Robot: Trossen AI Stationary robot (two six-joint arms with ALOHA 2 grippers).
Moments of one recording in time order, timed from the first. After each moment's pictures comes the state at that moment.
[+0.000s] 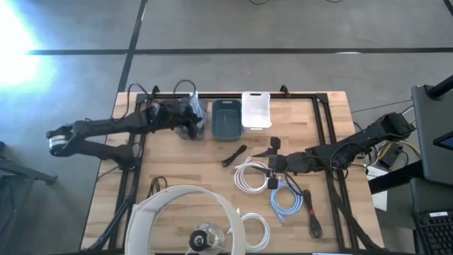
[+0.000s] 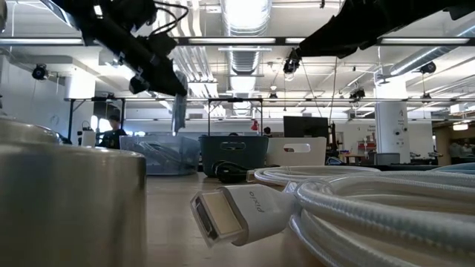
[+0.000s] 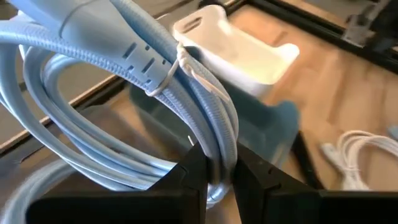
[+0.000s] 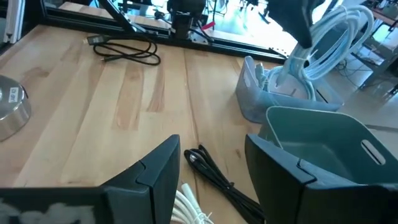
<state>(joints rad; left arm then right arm) 0.42 1.07 0.72 -0.15 -0.08 -0.23 0.32 1.24 0.63 0.21 0.47 0.00</state>
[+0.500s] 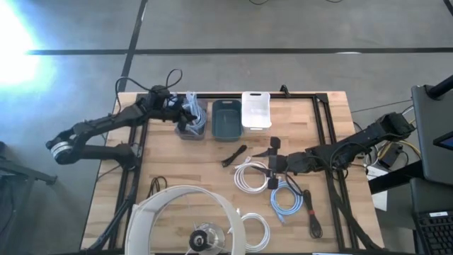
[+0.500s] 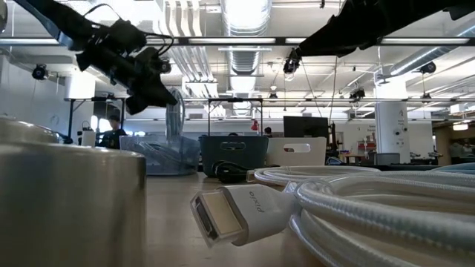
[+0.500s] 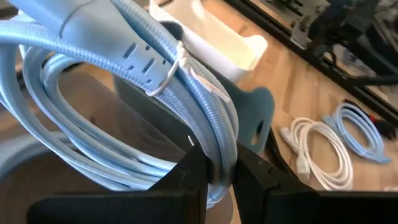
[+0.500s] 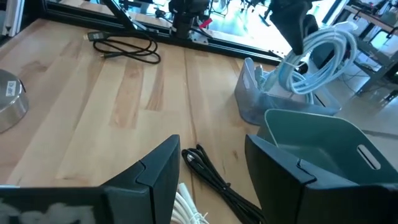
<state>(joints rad) 0.74 1.07 0.61 -0.07 0.46 -0.18 0.32 1.24 0.63 0.21 0.47 -0.04</state>
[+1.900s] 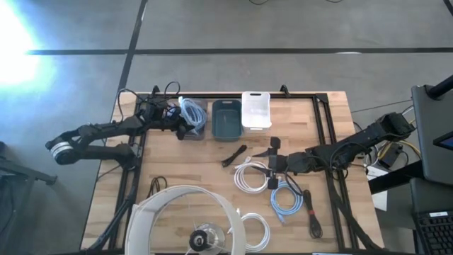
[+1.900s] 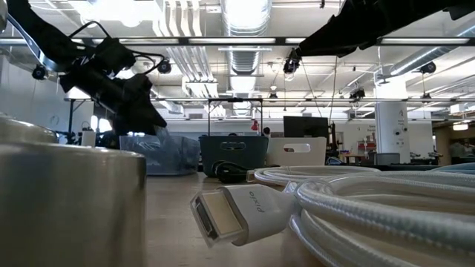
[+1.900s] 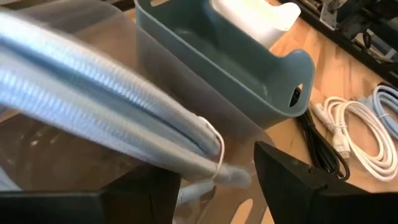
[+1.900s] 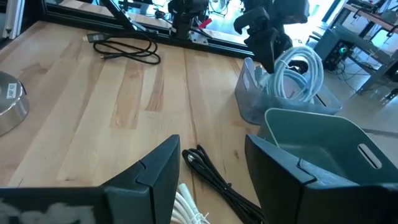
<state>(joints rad) 0.74 1.07 0.39 0.13 0.39 -0.19 0.32 1.24 0.63 0.21 0.47 -0.03</state>
